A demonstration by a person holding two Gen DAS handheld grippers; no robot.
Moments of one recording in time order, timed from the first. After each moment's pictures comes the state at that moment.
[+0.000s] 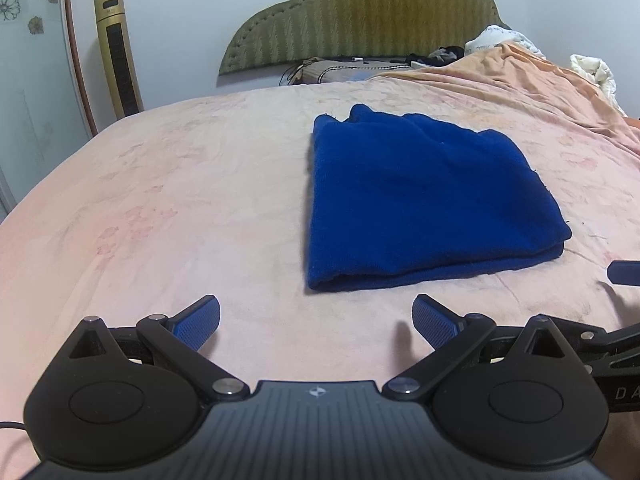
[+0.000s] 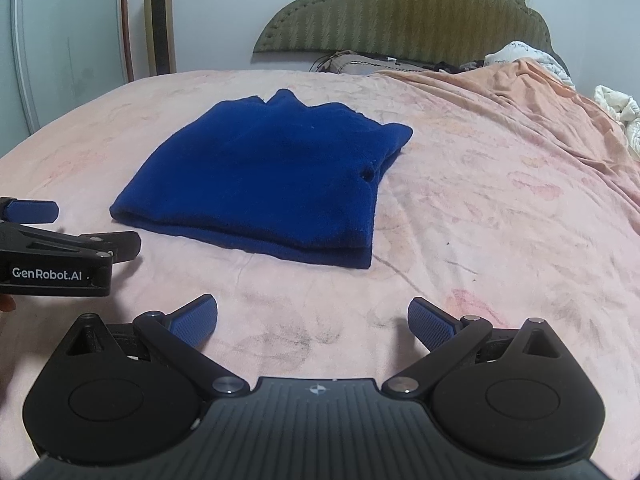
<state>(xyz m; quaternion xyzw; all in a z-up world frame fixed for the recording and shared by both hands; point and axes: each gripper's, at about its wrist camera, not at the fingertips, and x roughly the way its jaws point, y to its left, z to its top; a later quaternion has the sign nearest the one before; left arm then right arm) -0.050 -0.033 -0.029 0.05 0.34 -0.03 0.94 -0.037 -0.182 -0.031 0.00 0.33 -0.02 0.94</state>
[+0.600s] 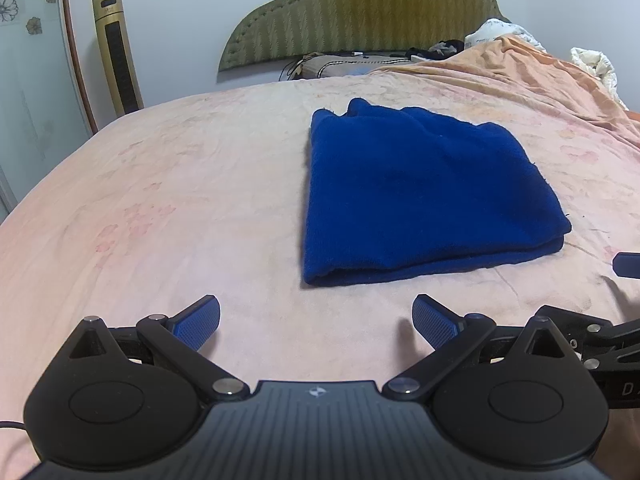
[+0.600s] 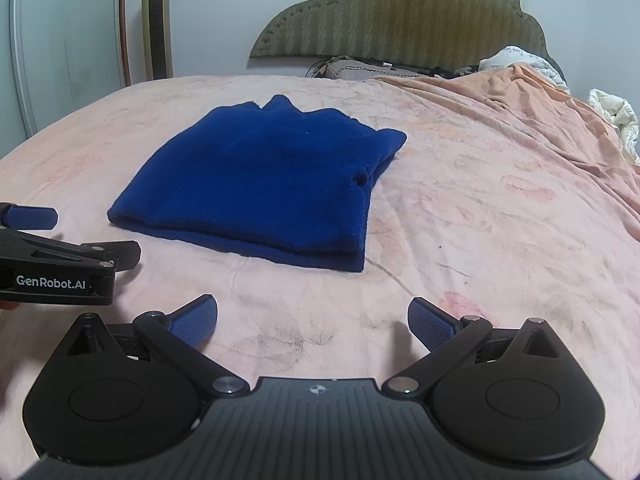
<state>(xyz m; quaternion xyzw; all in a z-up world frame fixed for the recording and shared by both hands) -0.050 -0.037 -0.031 0.06 0.34 -0.03 0.94 -0.041 -0.185 -0.030 0.00 0.32 -0.02 0.95</state>
